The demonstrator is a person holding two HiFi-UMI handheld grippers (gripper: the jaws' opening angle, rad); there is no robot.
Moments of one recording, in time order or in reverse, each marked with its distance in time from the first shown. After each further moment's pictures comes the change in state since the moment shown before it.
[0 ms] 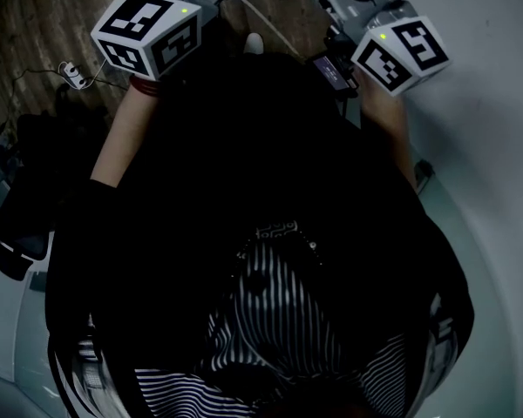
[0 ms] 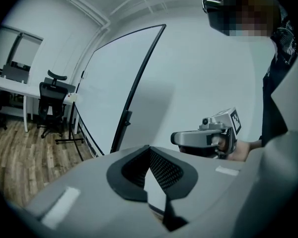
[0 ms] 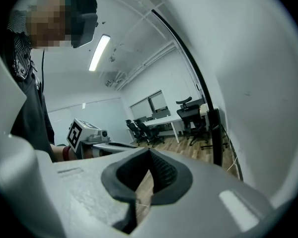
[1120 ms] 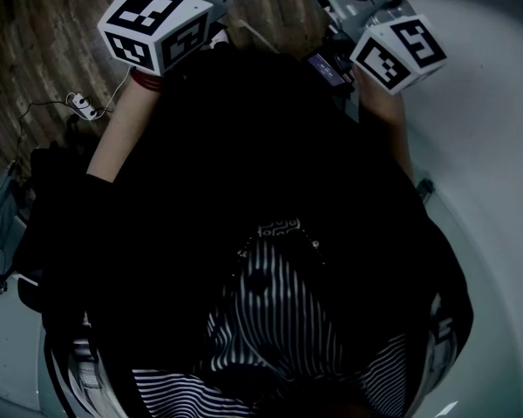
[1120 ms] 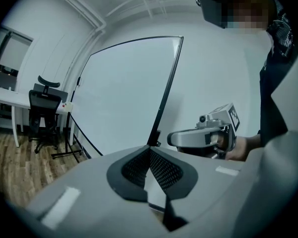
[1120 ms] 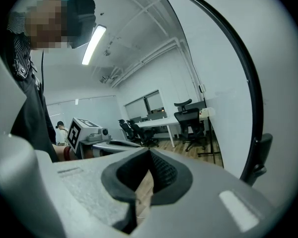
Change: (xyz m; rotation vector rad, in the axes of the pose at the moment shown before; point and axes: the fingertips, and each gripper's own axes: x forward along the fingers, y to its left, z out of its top) left arm 0.032 -0.006 0.021 0.153 -0.007 -0.134; right arm -0.003 -0.018 0.013 -0.027 -0.083 -0.100
